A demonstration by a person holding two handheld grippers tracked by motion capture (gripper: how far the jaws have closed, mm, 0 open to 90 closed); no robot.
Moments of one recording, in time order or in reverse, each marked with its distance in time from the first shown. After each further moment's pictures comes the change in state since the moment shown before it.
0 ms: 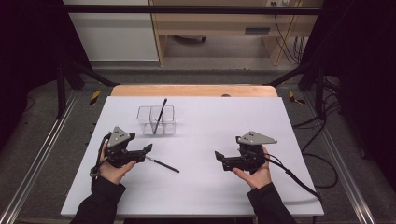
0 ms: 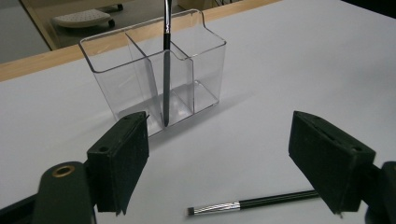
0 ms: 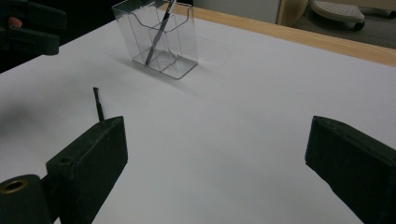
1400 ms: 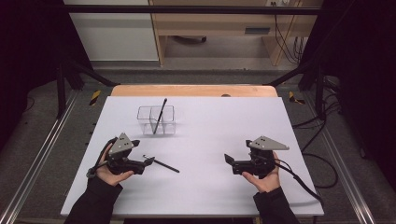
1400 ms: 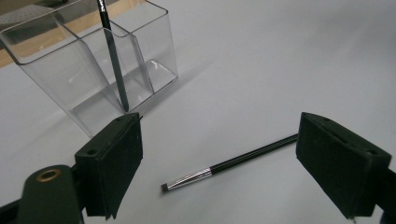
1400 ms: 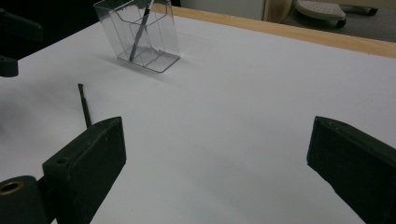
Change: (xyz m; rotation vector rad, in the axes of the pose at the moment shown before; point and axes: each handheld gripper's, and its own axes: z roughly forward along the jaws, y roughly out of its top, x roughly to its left) left arm -0.005 -0.006 -0.002 0.109 -0.158 0.161; right arm -0.016 -0.019 -0.019 -0.022 -0.044 0.033
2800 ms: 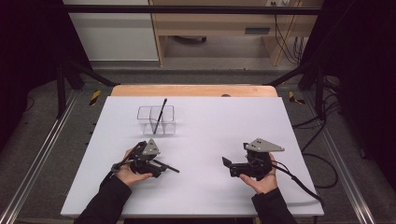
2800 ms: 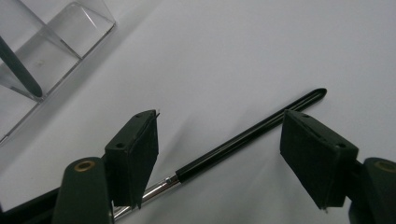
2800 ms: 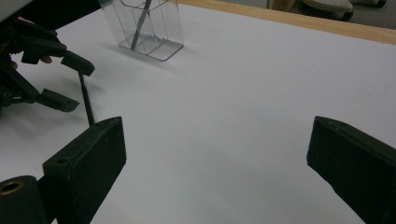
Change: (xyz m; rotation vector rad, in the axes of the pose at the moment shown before) left arm -0.017 -0.007 0.070 0.251 -0.077 0.143; right arm 0.004 -0.007 0.008 0.033 0.009 -0.008
